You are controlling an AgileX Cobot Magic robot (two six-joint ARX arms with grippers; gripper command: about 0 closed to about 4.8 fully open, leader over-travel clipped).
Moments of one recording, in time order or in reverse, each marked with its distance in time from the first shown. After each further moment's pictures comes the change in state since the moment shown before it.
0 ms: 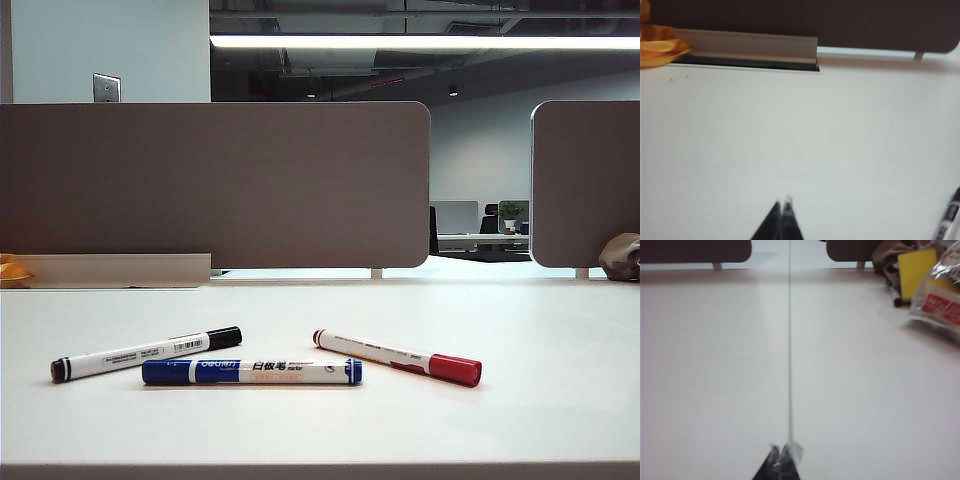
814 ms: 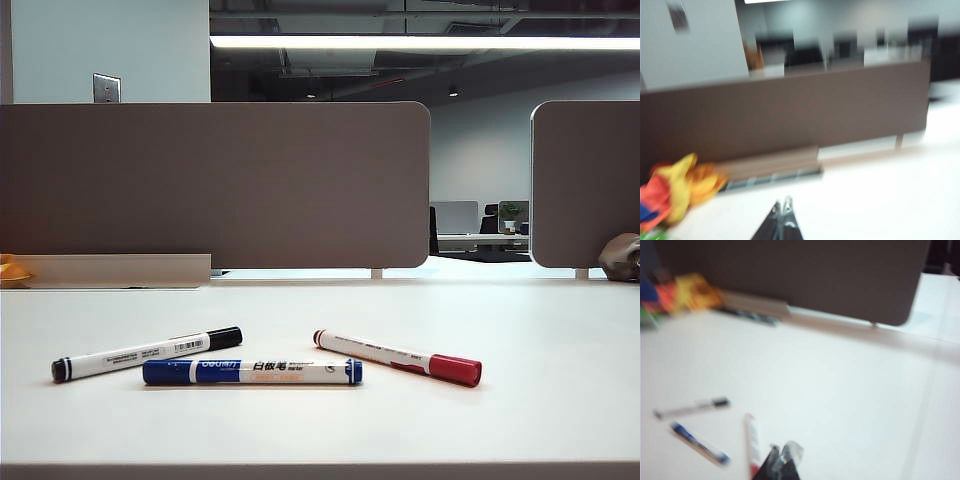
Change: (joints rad) left arm 0.000 0.156 0.779 -0.402 0.045 0.219; right arm -0.003 0.289 0.737 -0.466 -0.541 -0.138
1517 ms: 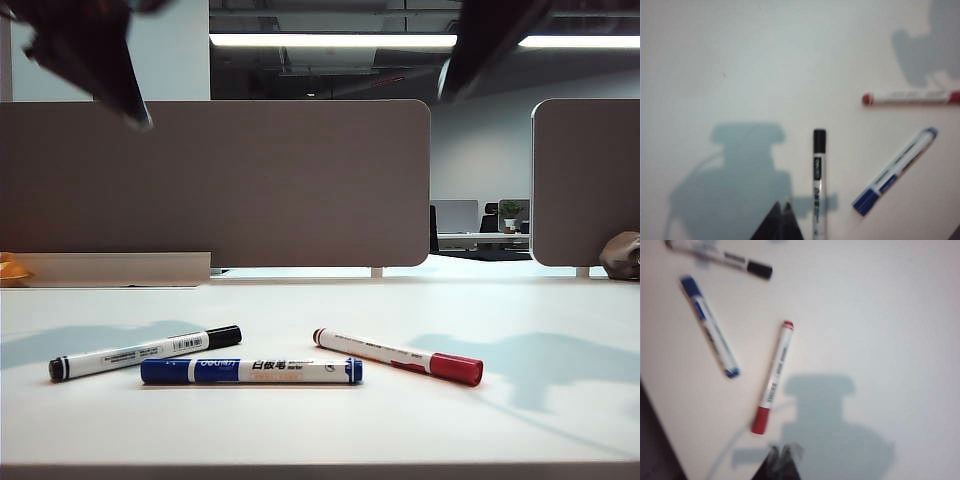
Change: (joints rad) left arm -0.301 1.239 0.562 -0.394 0.182 0.233; right arm 0.527 1.130 0.665 -0.360 0.341 -0.414
